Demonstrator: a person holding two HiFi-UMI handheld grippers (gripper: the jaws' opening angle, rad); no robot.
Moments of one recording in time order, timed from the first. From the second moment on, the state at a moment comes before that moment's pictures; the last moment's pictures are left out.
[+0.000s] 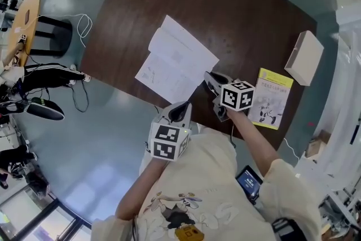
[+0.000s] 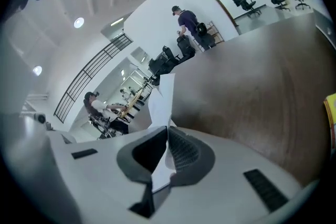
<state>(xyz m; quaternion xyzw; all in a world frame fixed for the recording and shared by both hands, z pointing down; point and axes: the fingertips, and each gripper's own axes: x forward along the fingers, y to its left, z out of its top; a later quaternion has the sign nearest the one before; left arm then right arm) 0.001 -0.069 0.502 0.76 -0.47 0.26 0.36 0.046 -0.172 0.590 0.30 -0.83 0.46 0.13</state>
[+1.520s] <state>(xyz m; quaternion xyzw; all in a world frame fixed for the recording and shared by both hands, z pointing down) -0.024 -0.020 0.494 0.73 -0.53 0.22 0.36 -0.007 -0.033 0.658 0.12 -0.87 0.21 0.43</state>
